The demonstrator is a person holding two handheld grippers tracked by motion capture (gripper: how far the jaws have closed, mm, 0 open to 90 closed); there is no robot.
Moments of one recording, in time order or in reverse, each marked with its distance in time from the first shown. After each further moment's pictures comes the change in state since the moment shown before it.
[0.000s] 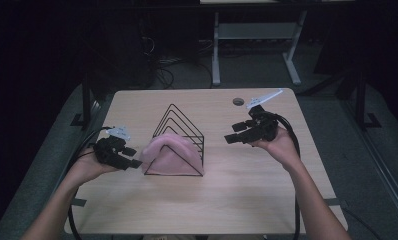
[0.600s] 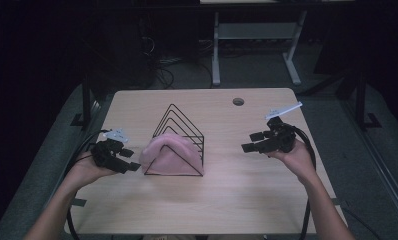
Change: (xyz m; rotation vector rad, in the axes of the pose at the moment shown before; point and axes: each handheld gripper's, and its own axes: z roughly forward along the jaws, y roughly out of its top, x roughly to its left) left arm -0.004 -0.010 -0.001 -0.016 0.016 -0.018; right arm -0.014 -0.051 -0.023 0.000 -0.052 0.105
